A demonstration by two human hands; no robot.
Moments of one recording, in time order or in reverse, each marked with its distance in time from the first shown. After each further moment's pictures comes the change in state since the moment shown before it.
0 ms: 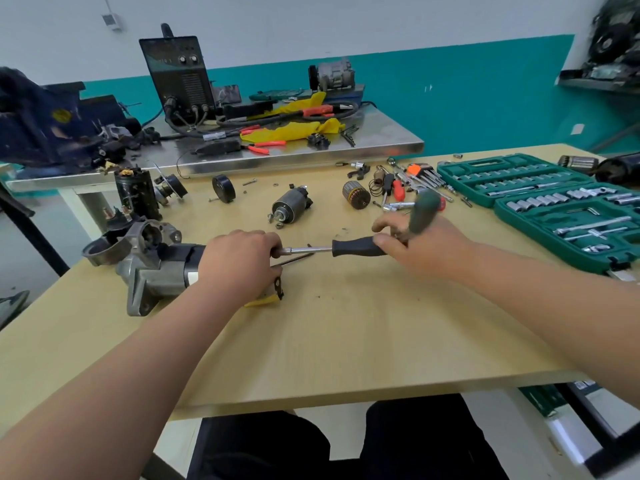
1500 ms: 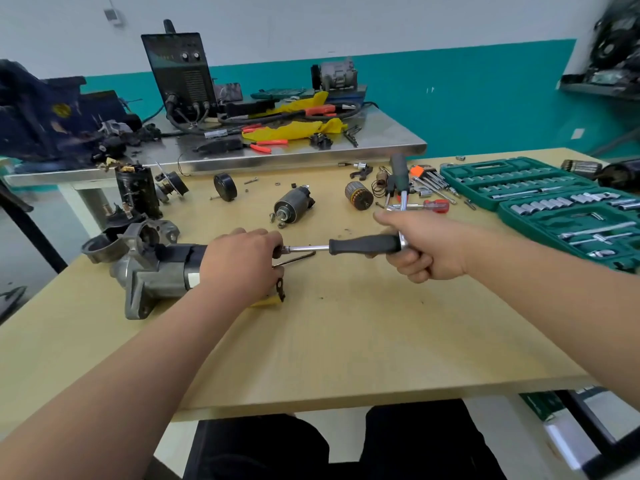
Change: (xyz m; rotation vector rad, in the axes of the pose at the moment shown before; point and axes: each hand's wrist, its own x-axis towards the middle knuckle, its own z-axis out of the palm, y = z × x) left_hand -0.001 0.001 0.001 0.030 0.030 0.021; right_hand 0.013 -0.024 -0.012 1.095 -0.393 0.702
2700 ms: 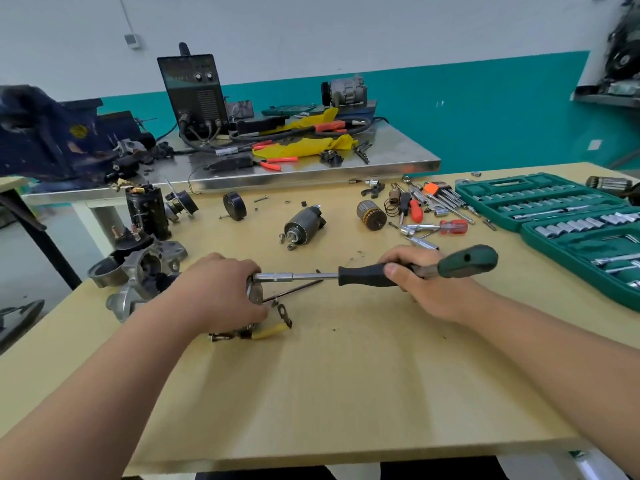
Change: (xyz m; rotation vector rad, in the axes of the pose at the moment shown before) left_hand -0.008 -0.038 -0.032 -0.208 -0.346 -0.055; right_hand 0.017 0.036 0.002 -0.582 0.211 -0.705
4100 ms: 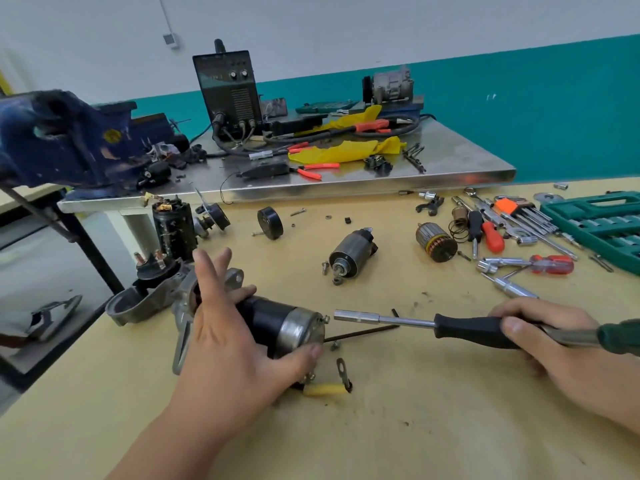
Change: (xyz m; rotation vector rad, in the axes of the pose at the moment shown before) left_hand -0.002 -0.023 0.038 -0.650 0.576 -0.022; right_hand 0.008 0.036 -0.008 0.125 0.138 0.106
